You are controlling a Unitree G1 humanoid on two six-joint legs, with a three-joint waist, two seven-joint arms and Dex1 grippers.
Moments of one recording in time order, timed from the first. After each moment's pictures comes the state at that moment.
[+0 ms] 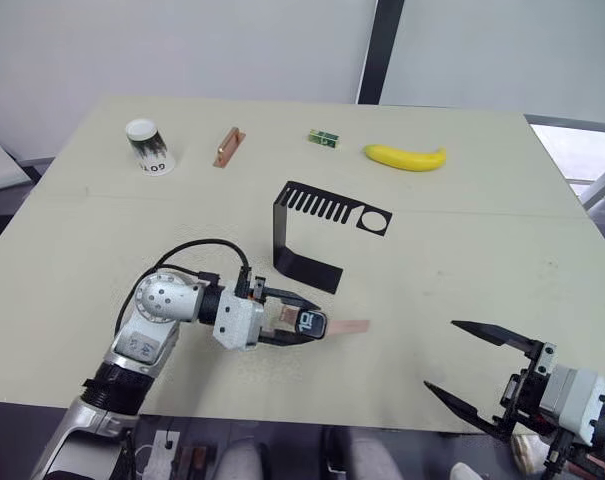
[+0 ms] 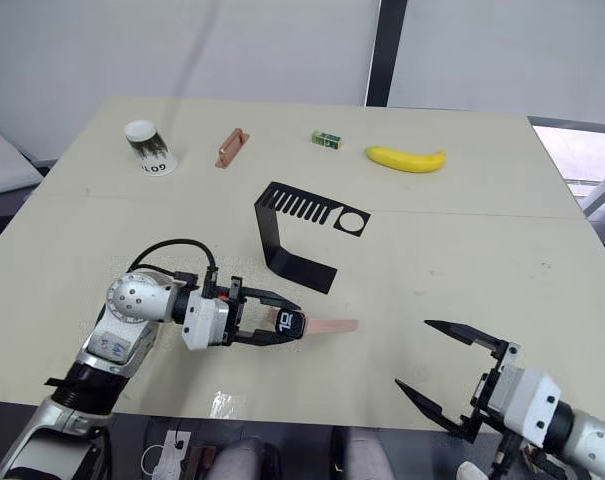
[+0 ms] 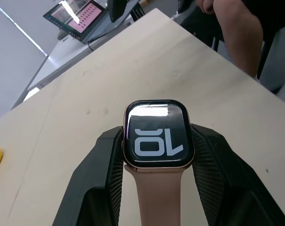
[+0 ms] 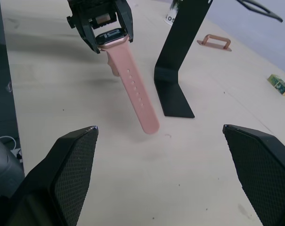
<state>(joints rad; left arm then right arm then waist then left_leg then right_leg) -0.42 0.54 -0.24 -0.11 -0.28 -0.20 -1.18 0.56 -0.65 -0.41 -0.62 0.49 -0.18 1.00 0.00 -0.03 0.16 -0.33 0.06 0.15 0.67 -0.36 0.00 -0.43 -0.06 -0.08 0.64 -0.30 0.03</state>
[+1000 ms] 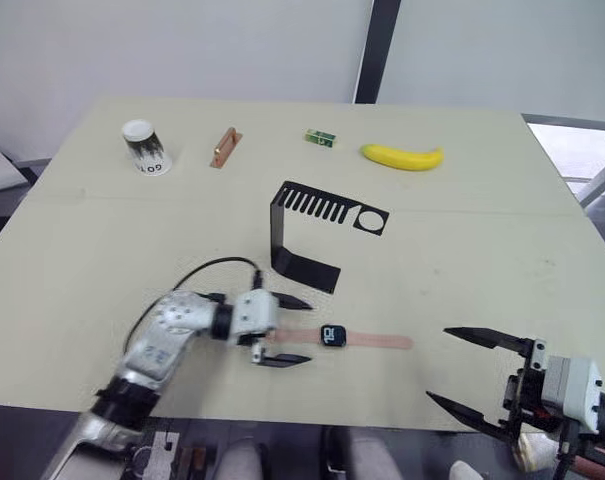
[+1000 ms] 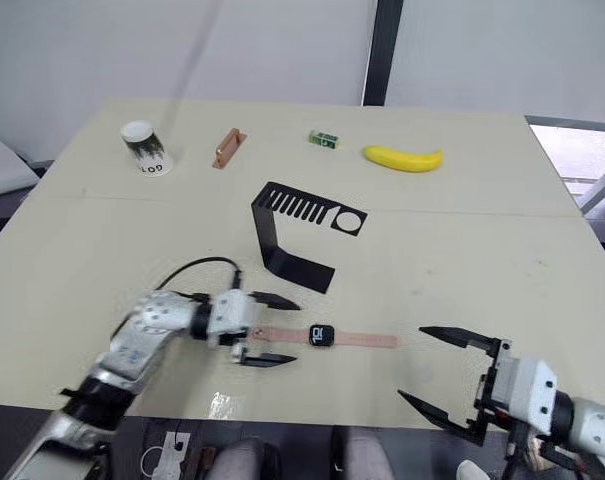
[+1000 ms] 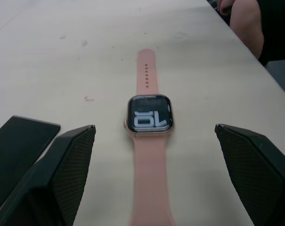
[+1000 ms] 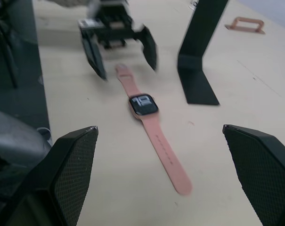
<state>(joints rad) -0.29 0.63 -0.17 -0.03 -0.29 -0.02 -1.19 0.54 -0.76 -0.48 -0.52 0.56 -0.10 1.12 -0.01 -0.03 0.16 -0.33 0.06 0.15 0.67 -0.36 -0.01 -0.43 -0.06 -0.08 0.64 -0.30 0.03</state>
